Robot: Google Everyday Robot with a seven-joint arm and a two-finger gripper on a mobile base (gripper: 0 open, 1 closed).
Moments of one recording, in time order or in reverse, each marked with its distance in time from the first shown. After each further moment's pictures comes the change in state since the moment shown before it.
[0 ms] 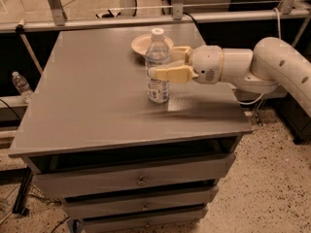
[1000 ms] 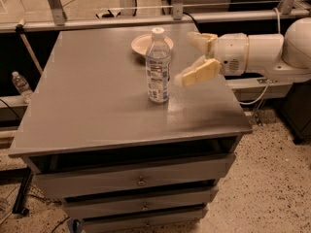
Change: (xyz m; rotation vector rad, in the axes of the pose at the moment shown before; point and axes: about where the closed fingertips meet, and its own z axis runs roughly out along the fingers) arm -0.017 -0.006 -0.049 0.091 0.129 -0.030
